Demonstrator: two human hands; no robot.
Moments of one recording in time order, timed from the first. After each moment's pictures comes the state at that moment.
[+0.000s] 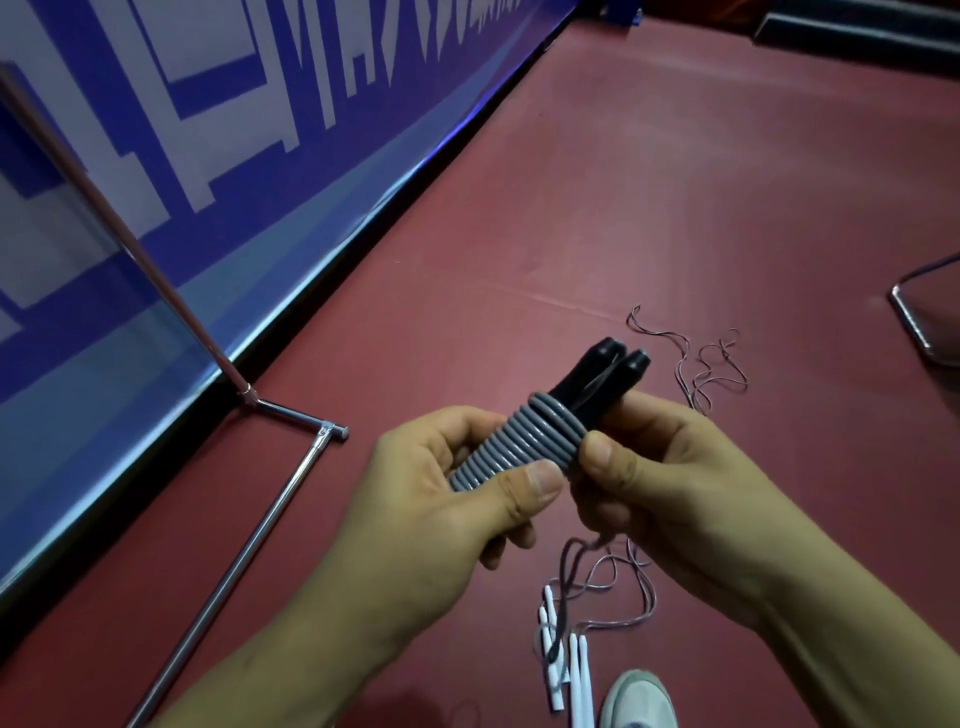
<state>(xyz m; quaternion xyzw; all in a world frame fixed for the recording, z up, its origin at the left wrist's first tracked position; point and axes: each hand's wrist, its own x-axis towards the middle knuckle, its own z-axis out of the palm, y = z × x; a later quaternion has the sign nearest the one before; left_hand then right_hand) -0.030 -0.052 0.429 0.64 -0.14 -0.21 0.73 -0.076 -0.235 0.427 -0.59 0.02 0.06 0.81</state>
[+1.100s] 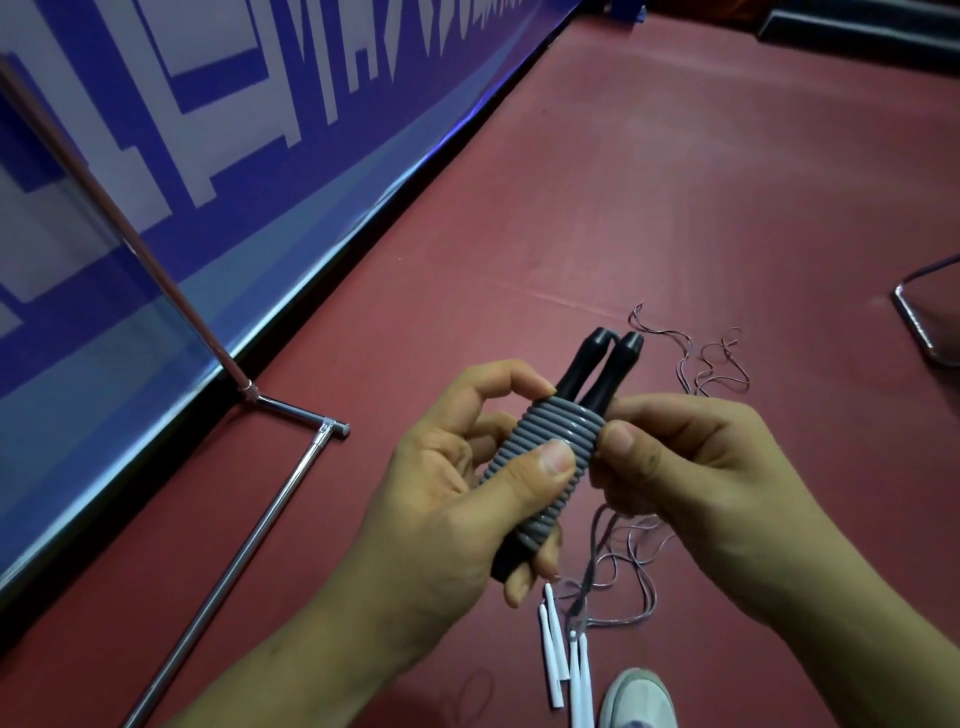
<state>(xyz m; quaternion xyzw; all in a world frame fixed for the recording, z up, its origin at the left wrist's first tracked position) -0.032 -0.058 0.421 0.51 -0.20 -0.25 0.80 -0.082 -0.242 0.429 -0.72 0.03 -0.04 0.69</state>
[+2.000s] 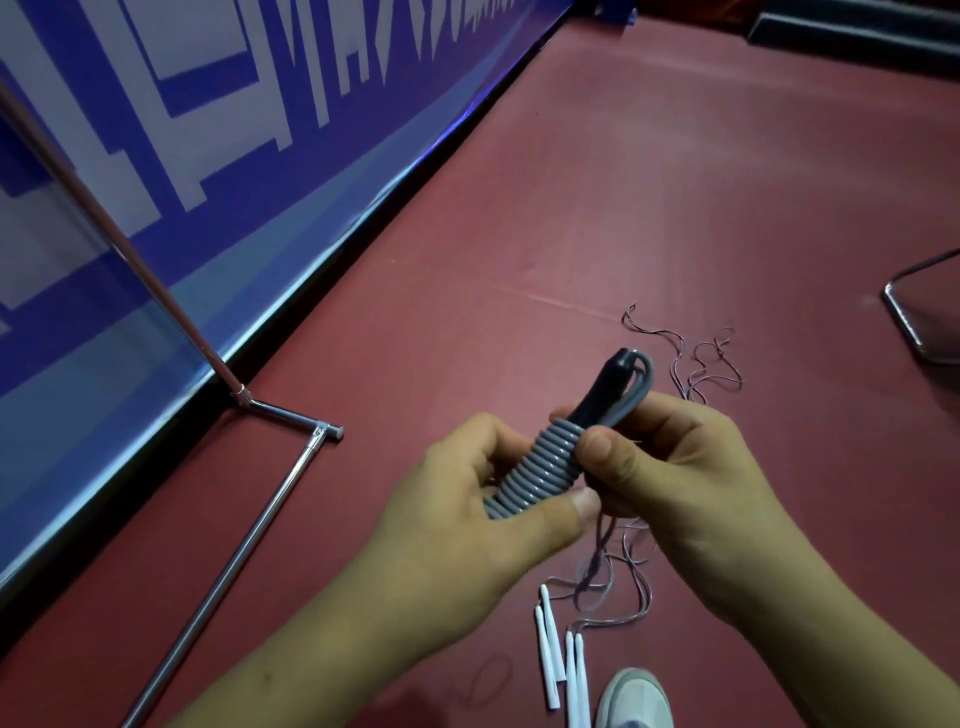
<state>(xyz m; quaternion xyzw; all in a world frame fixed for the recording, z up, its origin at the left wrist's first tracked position) -0.033 -0.058 0.415 0.73 -0.20 -0.23 0.62 -0.080 -0.233 0.426 -0.69 0.06 -0.06 0.72</state>
